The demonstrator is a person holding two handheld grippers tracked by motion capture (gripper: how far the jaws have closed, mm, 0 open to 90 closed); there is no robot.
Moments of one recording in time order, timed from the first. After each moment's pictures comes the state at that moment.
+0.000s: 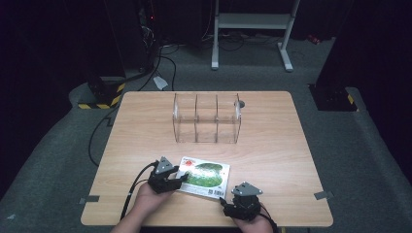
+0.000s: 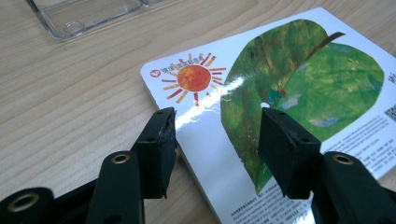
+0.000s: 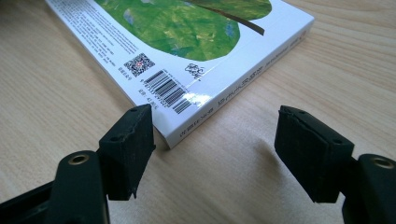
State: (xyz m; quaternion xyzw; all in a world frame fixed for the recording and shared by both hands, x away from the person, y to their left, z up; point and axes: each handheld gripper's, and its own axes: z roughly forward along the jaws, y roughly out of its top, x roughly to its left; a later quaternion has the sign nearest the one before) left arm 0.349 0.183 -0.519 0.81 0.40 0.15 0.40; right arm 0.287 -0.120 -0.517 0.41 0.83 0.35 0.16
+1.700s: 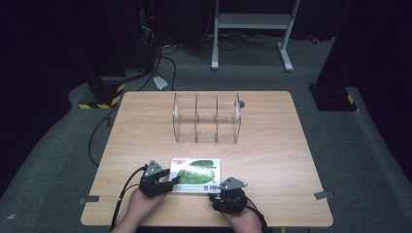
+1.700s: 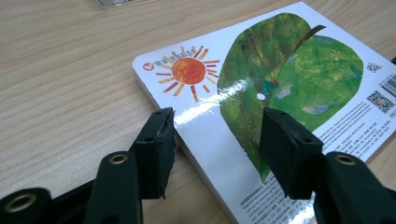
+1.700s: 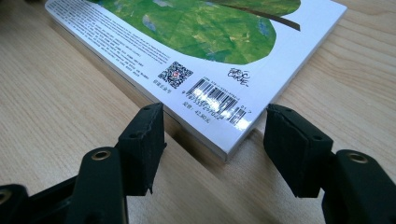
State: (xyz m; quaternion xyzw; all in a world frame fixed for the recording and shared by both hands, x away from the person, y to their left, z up) left arm 0.336 0.206 -0.522 0.78 0.44 0.15 0.41; right arm 0.304 -0.085 -0.521 0.37 0.84 0.36 0.14
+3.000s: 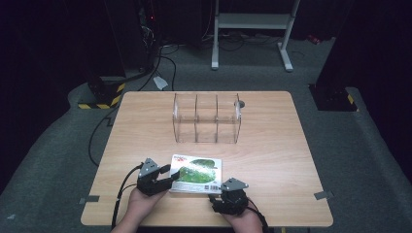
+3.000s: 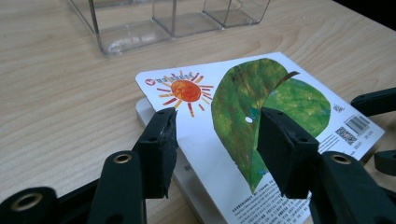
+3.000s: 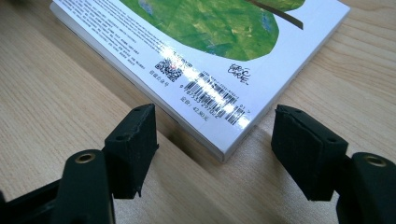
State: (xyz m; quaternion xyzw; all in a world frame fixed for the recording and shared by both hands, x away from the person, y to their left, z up) left arm 0.329 0.208 -0.502 0.75 0.44 0.16 0.47; right arm 0.302 -0.087 -0.522 0.38 0.84 0.36 0.14
